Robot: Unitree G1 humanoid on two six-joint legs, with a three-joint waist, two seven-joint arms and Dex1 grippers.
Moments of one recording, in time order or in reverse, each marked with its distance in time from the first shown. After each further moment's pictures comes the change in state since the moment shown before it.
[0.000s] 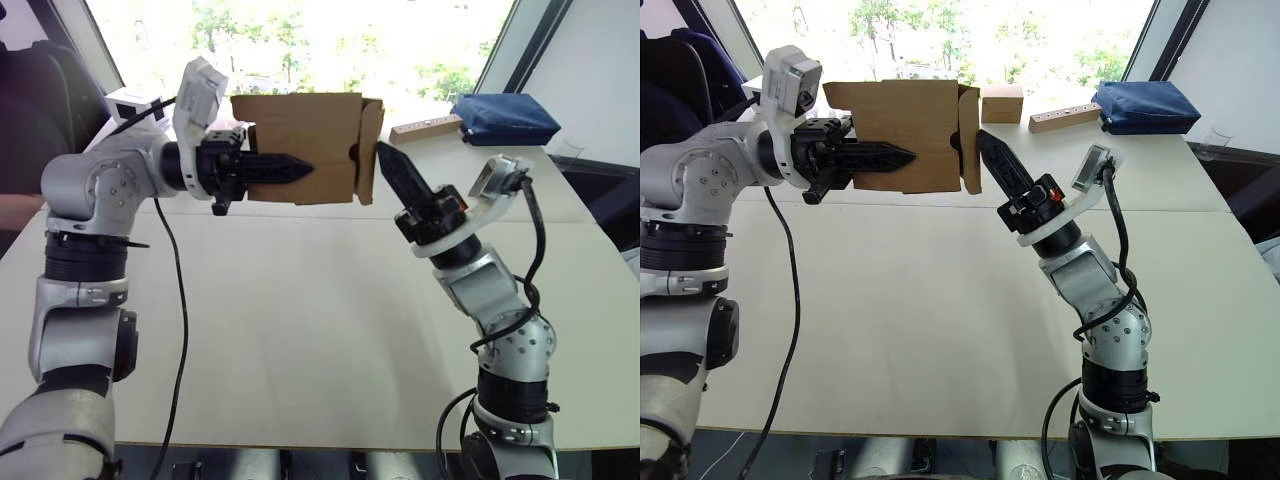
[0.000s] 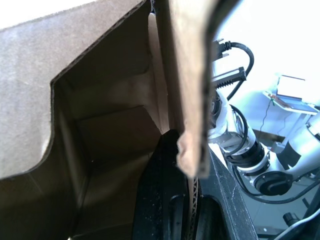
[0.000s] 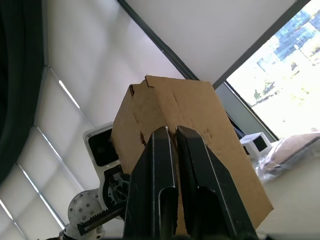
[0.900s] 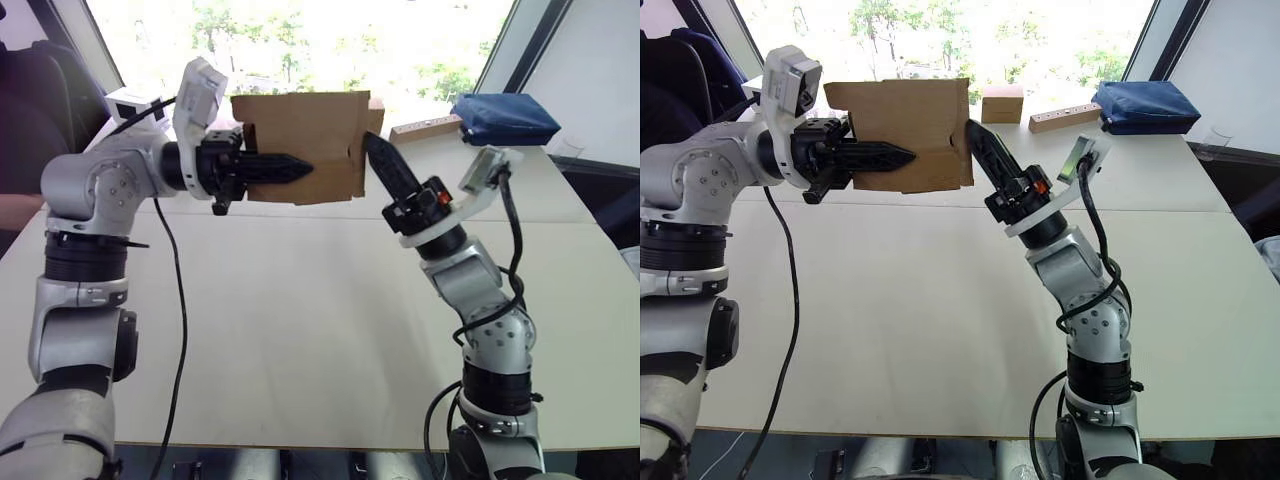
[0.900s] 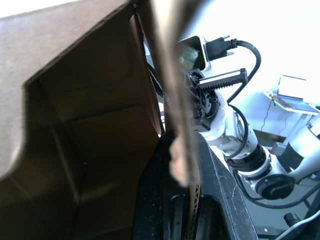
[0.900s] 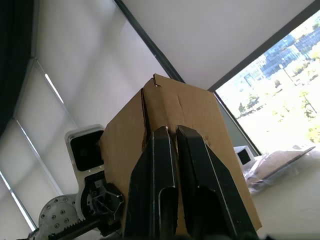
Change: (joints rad) left arm 0.000 -0.001 0.000 0.001 0.002 -0.002 0.003; right arm -0.035 0.068 0.059 0.007 -0.140 -0.050 0.008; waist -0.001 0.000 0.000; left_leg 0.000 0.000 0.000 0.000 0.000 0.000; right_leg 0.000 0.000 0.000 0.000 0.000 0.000
